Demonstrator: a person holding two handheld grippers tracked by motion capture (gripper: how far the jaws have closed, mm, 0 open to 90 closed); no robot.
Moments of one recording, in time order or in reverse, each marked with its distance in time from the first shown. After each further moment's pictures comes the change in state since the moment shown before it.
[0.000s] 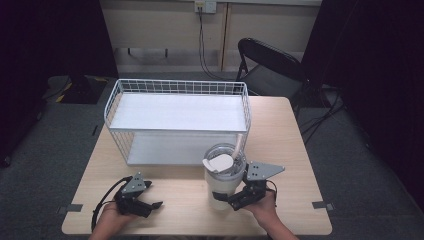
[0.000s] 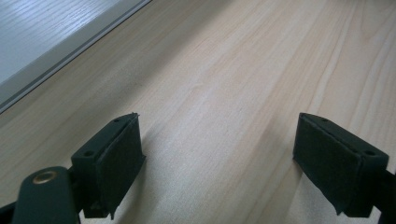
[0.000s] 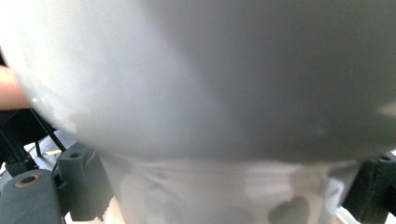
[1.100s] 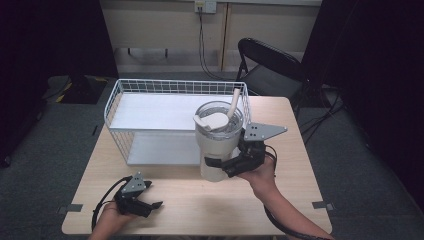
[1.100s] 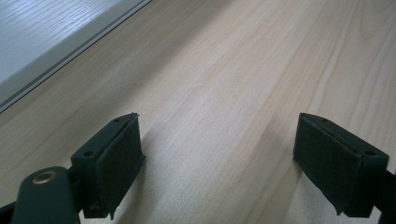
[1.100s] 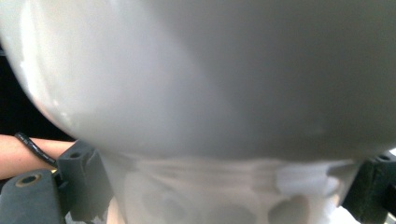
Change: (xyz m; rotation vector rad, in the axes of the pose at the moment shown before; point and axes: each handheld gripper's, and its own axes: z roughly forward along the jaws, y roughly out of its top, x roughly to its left) left arm 0.001 0.000 0.000 -0.004 -0.013 -0.010; right arm -0.015 0.108 0.010 -0.017 -0.008 -0.021
